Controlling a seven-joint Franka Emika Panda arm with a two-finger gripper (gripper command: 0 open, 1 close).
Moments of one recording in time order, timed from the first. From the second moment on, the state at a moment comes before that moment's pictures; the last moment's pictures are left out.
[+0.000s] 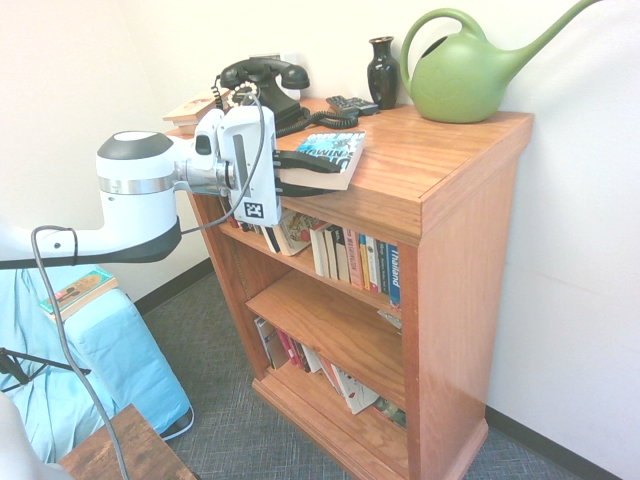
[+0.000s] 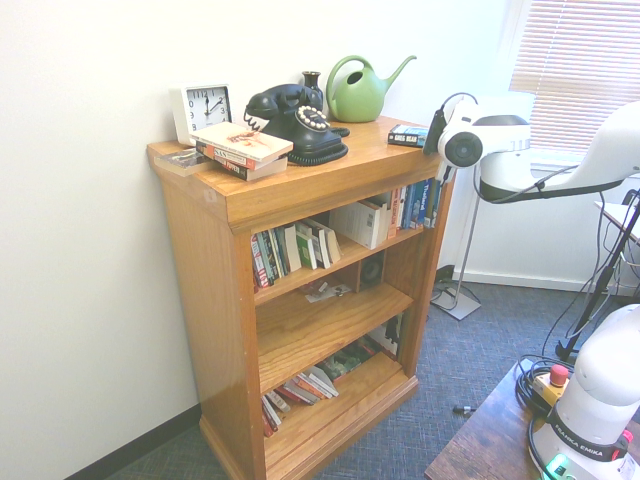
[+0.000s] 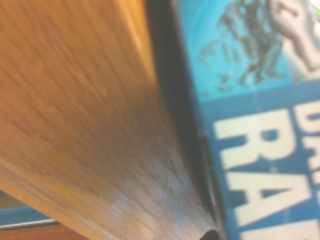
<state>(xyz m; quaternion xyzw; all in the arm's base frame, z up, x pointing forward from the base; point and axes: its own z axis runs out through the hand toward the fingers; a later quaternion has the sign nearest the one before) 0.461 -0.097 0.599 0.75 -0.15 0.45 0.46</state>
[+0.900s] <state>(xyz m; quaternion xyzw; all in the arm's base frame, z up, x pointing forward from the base) 0.303 -0.028 0.630 0.84 -0.32 0.38 0.23</state>
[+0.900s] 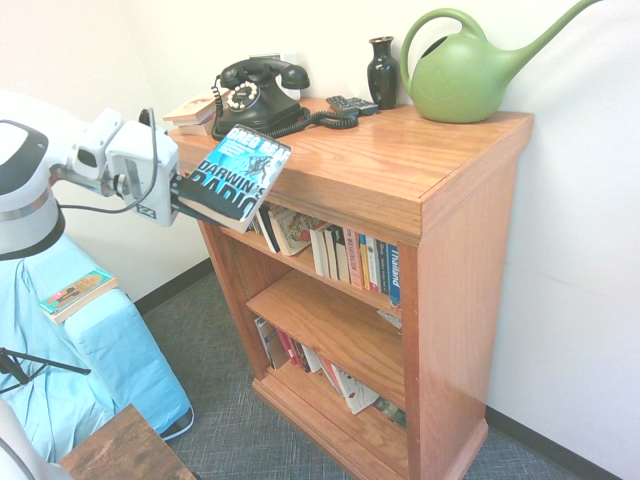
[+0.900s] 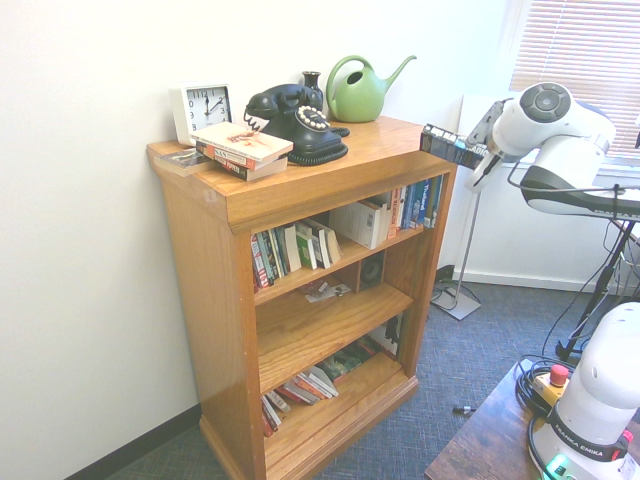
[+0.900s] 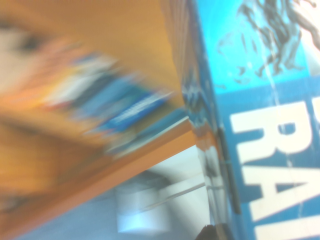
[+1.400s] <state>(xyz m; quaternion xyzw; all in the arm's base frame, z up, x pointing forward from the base) 0.265 0.018 0.528 0.88 -0.36 0.29 0.09</state>
